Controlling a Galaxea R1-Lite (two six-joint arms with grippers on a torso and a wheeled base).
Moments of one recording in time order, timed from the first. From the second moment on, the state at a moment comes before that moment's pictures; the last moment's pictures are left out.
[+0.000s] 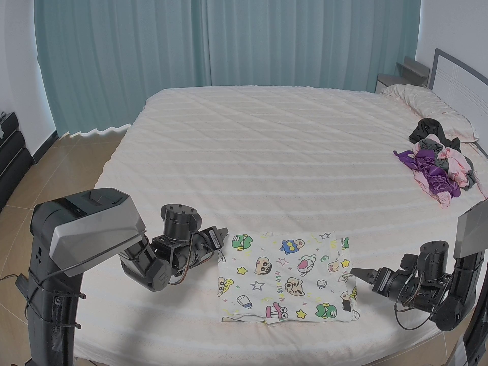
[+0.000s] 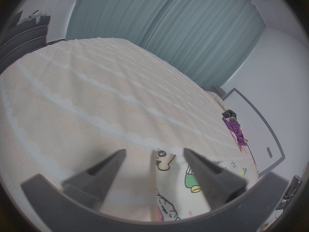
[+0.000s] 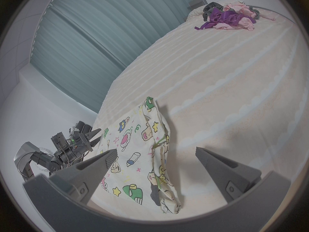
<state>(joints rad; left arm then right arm) -0.43 2.41 -1.00 -0.93 0.05 -0.65 0.25 2.12 -0.02 -1.55 0.14 0.68</state>
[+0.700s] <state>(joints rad) -0.37 2.25 -0.63 -1.03 0.10 -0.85 0.22 2.09 -0.51 -1.15 0.10 0.68</state>
